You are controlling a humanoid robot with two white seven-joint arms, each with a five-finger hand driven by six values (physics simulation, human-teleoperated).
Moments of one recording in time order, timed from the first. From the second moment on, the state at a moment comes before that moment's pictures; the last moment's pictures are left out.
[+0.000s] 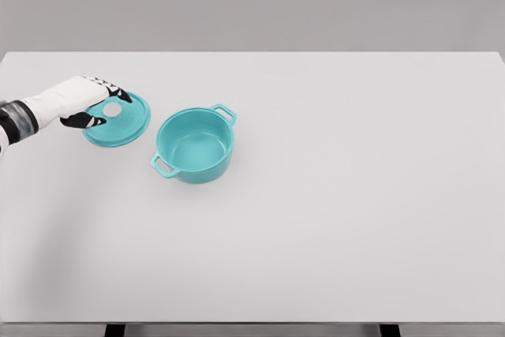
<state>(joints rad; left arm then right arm) -0.58 0.56 -0.26 -1.03 -0.77 -0.61 -0.41 0.01 0.00 -0.30 0.05 0.25 -0.01 0.09</state>
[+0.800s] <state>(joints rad) -0.62 0.52 -0.27 -0.95 -0.78 -0.61 -0.41 0.01 0.00 -0.30 0.05 0.25 -0.01 0.09</state>
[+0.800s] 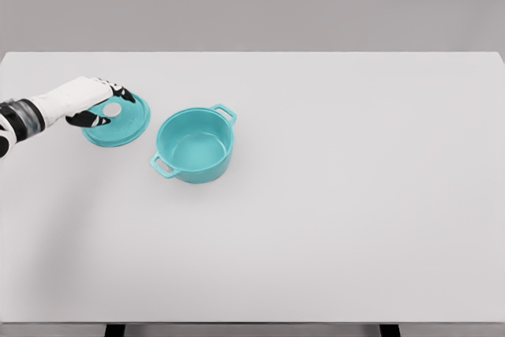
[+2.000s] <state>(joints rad) -0.64 0.52 -0.30 -0.90 -0.77 -0.61 -0.40 0.01 0.00 -0.30 0.05 0.25 -0.01 0.09</state>
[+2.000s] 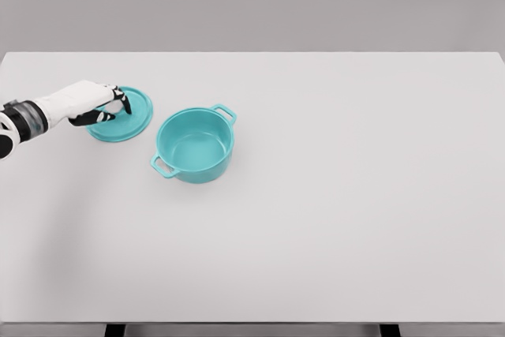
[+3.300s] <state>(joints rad) -0.58 0.69 -0.38 -1.31 -0.64 -0.61 -0.39 0.01 0.00 -0.30 0.05 0.25 -0.01 0.09</state>
